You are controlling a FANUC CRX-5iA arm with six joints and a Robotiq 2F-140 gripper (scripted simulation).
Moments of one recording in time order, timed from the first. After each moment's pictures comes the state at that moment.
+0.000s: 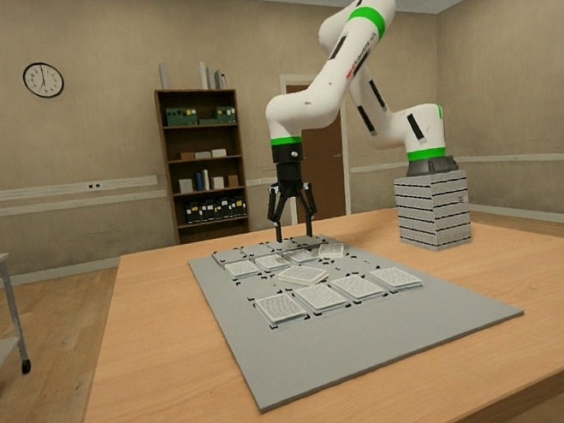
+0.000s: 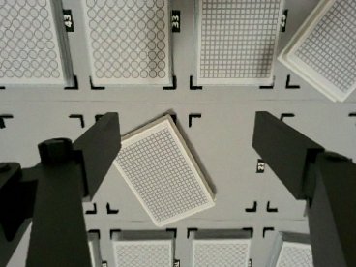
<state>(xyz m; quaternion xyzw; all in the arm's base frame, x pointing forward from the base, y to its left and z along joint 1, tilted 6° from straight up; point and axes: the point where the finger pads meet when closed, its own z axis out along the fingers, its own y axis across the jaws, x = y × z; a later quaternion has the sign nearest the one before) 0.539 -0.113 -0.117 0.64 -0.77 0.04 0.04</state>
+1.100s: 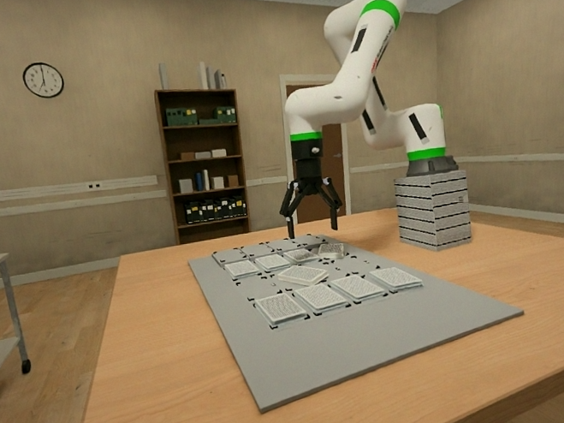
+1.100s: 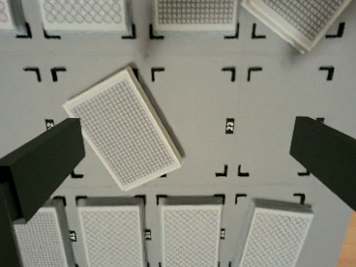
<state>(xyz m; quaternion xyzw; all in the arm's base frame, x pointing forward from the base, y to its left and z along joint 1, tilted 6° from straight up) 0.507 -0.054 -0.117 0.64 -0.77 0.04 0.04</state>
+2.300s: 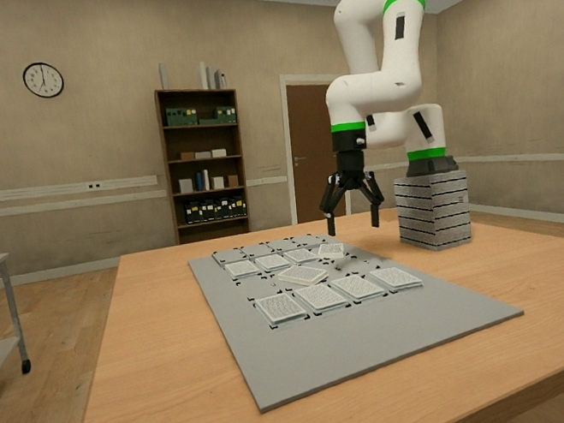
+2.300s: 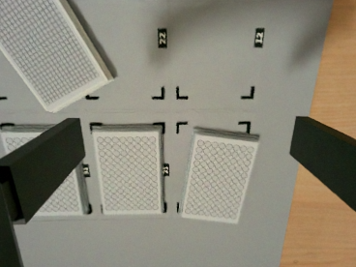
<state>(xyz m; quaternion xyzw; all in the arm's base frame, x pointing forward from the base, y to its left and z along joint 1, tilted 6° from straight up) 0.447 0.058 -0.116 0.64 -0.77 0.04 0.04</state>
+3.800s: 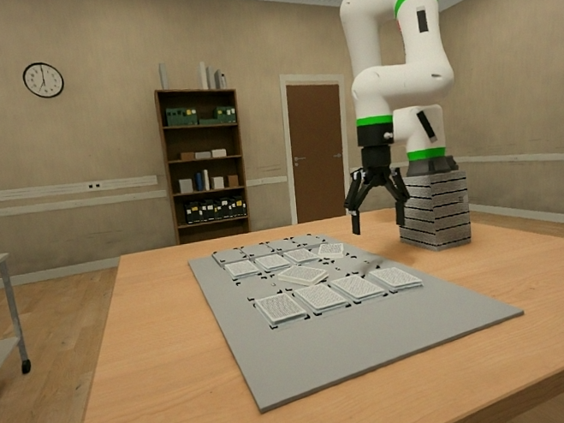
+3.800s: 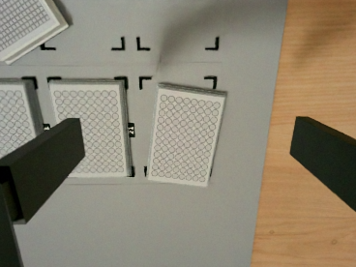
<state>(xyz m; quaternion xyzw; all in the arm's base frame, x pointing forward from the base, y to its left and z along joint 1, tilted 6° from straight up) 0.414 0.120 -0.115 0.64 -0.77 0.04 0.04</state>
